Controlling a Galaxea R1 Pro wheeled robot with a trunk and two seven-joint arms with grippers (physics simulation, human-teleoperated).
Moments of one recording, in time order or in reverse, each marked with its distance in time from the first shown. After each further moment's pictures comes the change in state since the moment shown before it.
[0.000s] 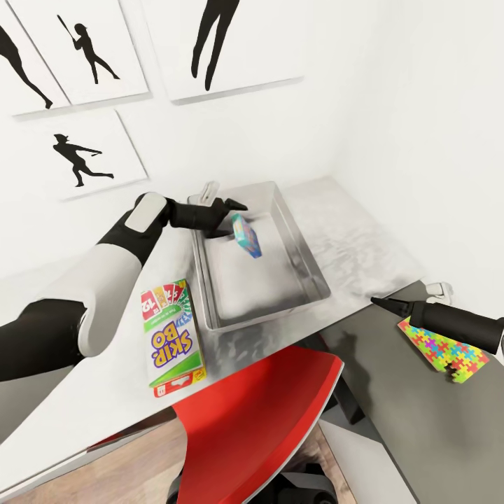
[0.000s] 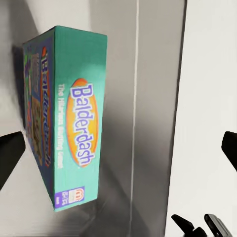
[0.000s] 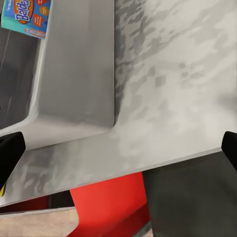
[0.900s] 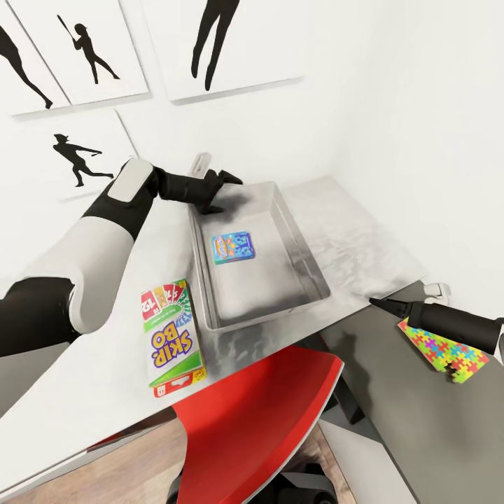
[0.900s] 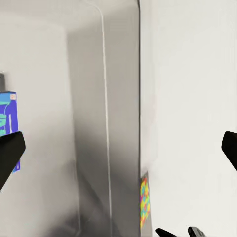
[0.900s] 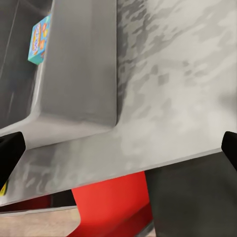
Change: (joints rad) left arm -0.111 -0.002 0.066 -0.019 0.034 0.036 0.138; right arm 0.001 0.005 0.005 0.000 0.000 0.000 0.001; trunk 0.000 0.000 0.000
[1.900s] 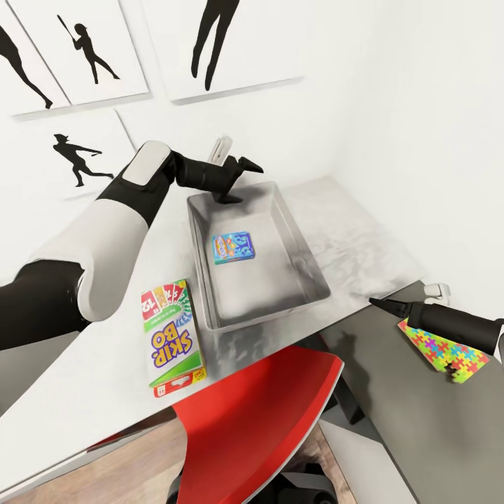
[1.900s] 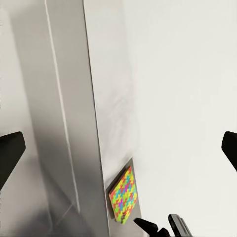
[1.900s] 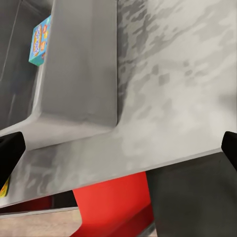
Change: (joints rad) left arm -0.077 -0.075 -0.015 0.049 0.021 0.004 0.012; right arm 0.002 0.006 -0.006 0.001 0.001 0.000 0.003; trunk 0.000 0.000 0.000
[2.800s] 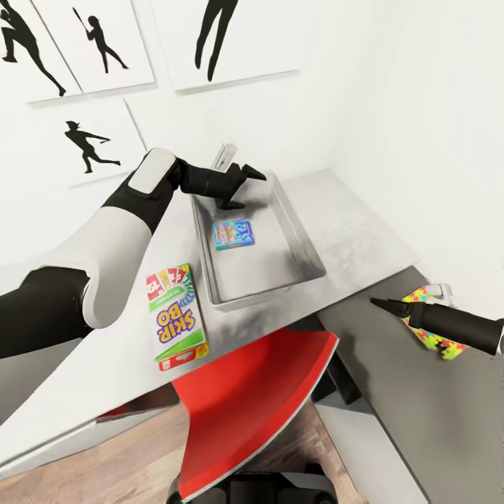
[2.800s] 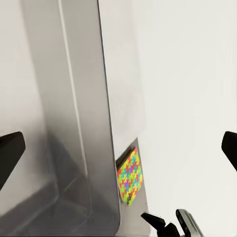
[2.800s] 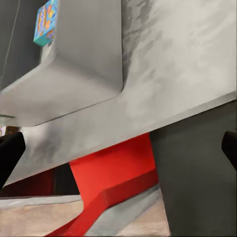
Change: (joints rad) left arm 0.031 -0.005 -0.031 -0.019 0.000 0.000 -0.012; right arm 0.000 -0.004 -0.003 0.000 0.002 0.000 0.000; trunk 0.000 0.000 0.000
